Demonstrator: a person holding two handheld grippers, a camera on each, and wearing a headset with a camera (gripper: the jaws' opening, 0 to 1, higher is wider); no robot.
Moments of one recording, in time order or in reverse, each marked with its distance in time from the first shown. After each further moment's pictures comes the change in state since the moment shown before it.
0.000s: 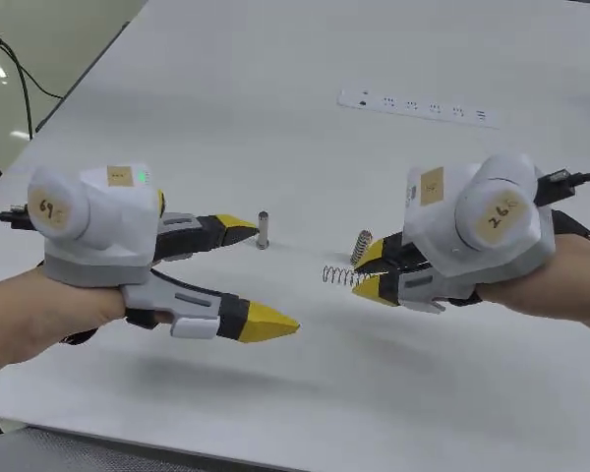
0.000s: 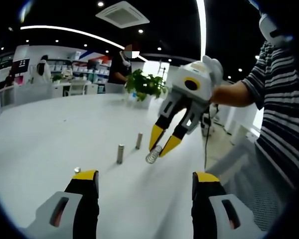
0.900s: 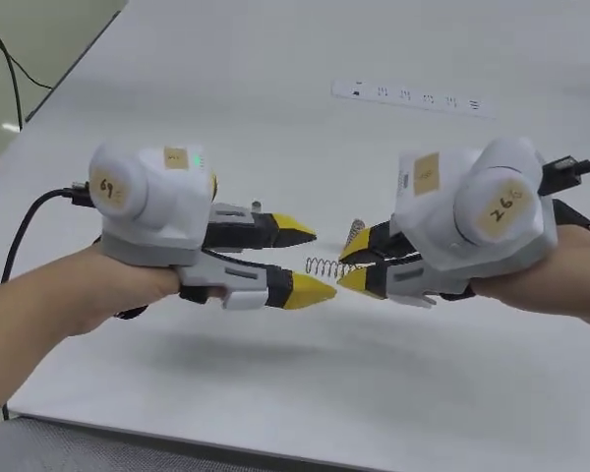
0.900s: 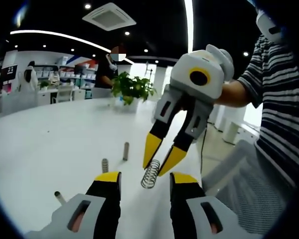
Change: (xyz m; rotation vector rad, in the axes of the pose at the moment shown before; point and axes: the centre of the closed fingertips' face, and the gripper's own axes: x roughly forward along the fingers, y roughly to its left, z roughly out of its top) left arm 0.038 -0.018 0.017 0.060 -0.026 -0.095; right arm -0.009 0.009 0.016 -0.029 -0.031 -0.008
